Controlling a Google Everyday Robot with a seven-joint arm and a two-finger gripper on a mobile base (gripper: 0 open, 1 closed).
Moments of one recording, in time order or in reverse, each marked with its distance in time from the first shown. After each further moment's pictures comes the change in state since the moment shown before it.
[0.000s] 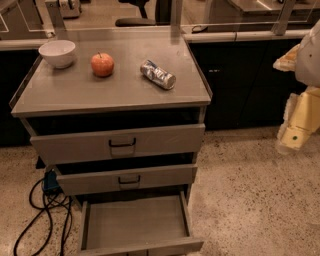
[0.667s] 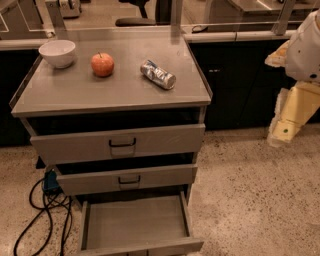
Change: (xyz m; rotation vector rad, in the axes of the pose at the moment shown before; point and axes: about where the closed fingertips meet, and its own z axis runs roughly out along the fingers) arm -0.010 -0.013 0.006 0.005 -0.011 -0.025
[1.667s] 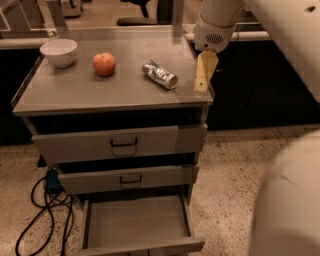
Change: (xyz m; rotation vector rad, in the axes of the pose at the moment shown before) arm -0.116 -0.141 0.121 -0.090 0.050 -0.088
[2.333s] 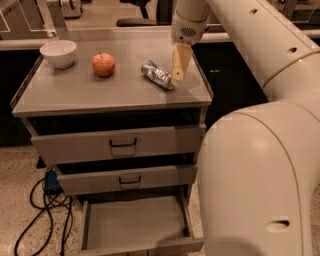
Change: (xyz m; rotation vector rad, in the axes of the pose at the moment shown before) arm -0.060 -0.056 0.027 0.034 -0.039 -0.017
